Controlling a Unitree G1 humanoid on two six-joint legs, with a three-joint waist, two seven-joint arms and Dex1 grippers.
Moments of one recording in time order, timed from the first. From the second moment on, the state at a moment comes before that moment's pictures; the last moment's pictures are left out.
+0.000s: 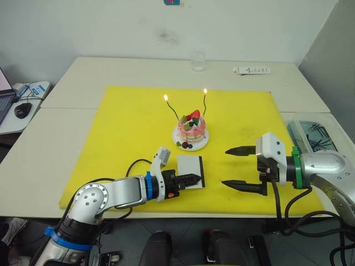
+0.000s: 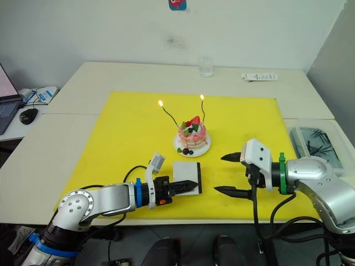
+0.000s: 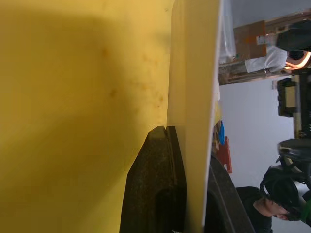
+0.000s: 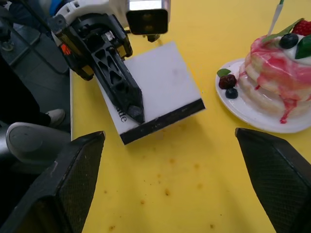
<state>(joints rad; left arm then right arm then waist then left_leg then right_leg) -0.27 0.58 -0.21 -0.22 -1.91 0.99 0.30 -0.25 -0.83 0.03 -0.59 0.53 0.67 0.98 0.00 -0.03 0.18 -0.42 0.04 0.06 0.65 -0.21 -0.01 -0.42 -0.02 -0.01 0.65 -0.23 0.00</state>
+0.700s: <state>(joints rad) -0.19 0.85 -0.02 -0.28 -1.91 1.06 0.23 -0.25 -0.80 0.07 -0.52 0.47 0.61 0.94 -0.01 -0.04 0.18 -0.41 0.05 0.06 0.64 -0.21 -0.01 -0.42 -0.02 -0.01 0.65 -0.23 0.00</state>
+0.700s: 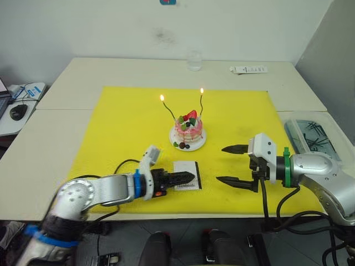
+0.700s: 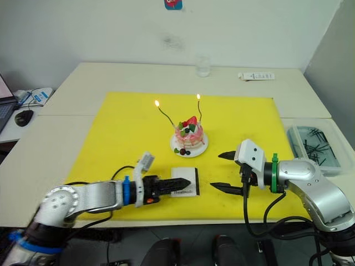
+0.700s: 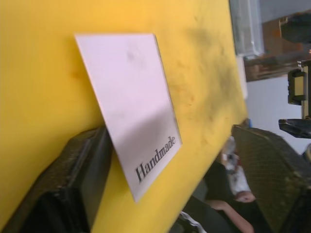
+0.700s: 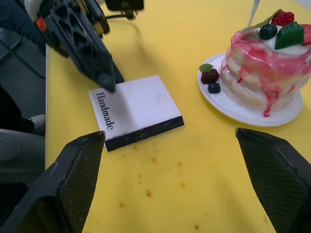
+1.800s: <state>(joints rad) -0.30 0.63 0.13 0.03 -0.38 0.32 -0.25 0.36 -0.53 -0.32 -0.54 0.31 0.38 0.55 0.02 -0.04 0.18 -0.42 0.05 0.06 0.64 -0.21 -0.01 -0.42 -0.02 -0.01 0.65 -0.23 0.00</state>
